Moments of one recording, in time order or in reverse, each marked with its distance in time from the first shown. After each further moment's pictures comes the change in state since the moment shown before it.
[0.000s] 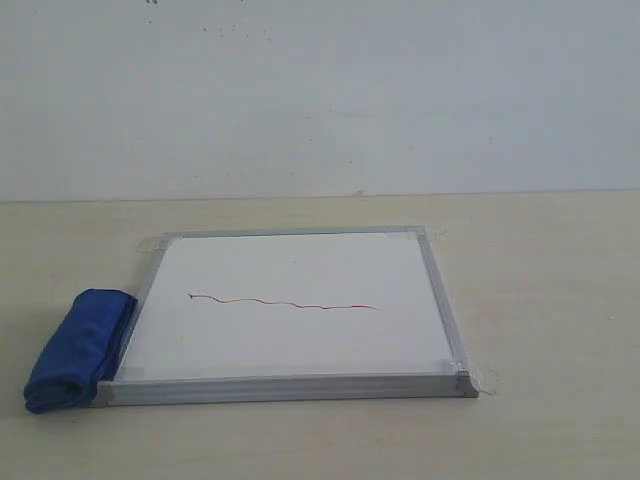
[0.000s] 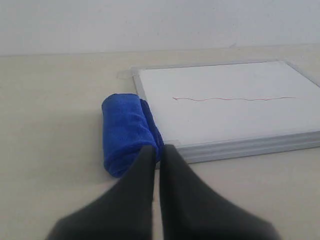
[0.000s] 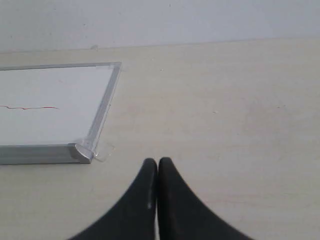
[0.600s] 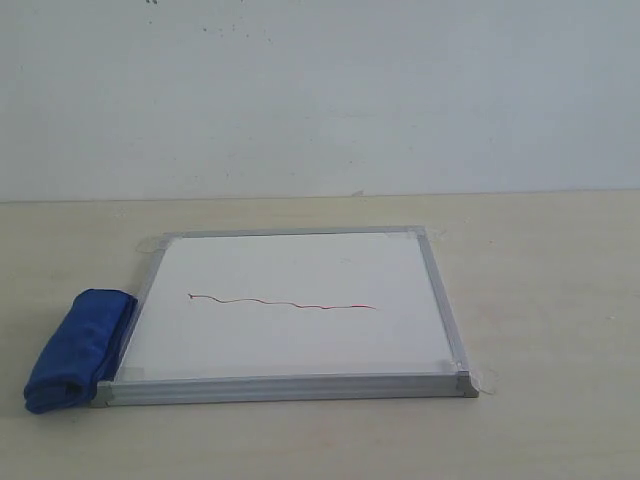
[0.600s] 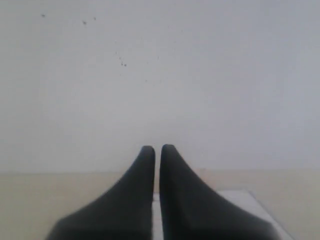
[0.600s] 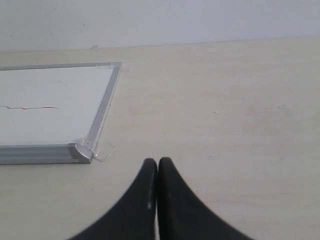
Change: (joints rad) left arm 0.000 -0.002 -0.310 -0.087 -0.043 0.000; right arm 0.000 0.000 0.000 0.000 0.000 0.000
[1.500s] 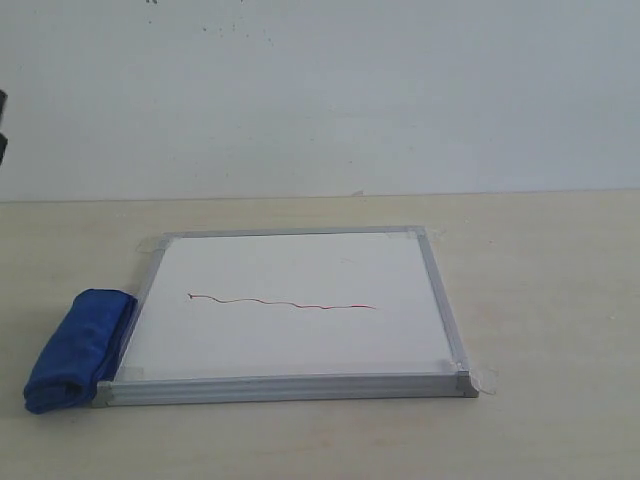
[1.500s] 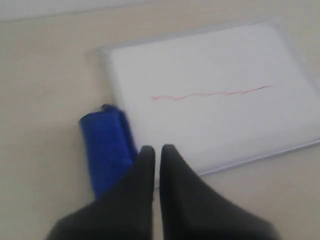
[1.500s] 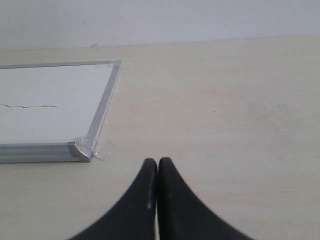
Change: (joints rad) left arm 0.000 1.197 -0.858 0.026 0.598 0.081; right arm 0.000 0.000 0.000 0.000 0.002 0.000
